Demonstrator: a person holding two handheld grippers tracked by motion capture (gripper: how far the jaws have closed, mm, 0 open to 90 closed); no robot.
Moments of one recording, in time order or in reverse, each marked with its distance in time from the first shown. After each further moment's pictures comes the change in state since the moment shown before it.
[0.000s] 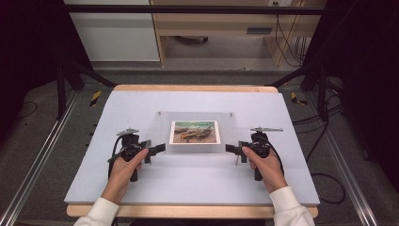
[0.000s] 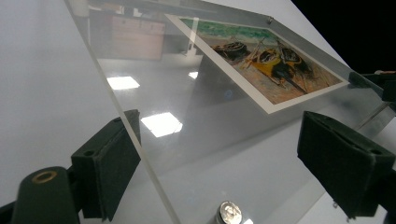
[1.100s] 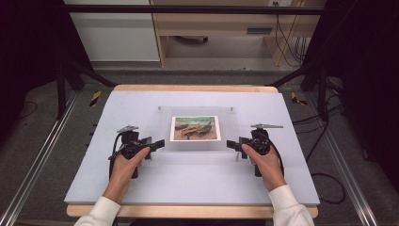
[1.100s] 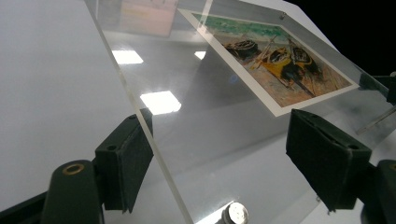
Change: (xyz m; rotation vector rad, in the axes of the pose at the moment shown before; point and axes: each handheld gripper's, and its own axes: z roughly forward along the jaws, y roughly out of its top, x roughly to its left) left arm 0.000 0.007 0.001 -0.028 0.042 0.008; right arm -0.001 0.010 0.000 -0.025 -0.046 -0.040
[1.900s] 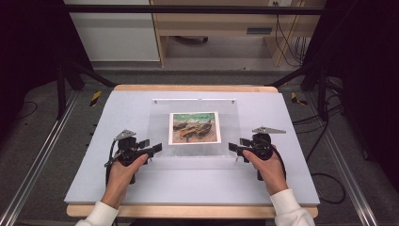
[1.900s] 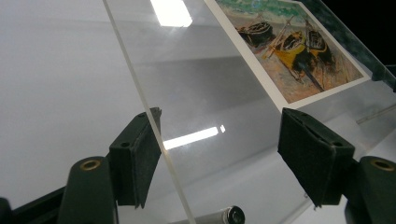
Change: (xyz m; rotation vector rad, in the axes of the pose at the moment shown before) left arm -0.013 -0.012 -0.019 -0.045 0.039 0.073; right arm 0.012 -0.010 -0.015 -0.048 -0.032 -0.101
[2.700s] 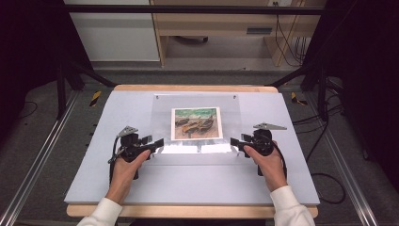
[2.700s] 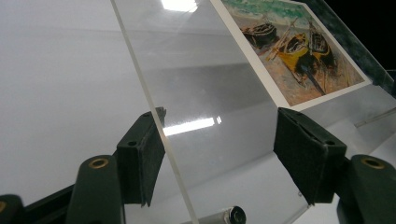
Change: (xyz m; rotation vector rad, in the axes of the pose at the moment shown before) left arm 0.002 0.007 0.012 -0.037 0.003 -0.006; right arm -0.010 0.009 0.004 -0.027 -0.031 -0.002
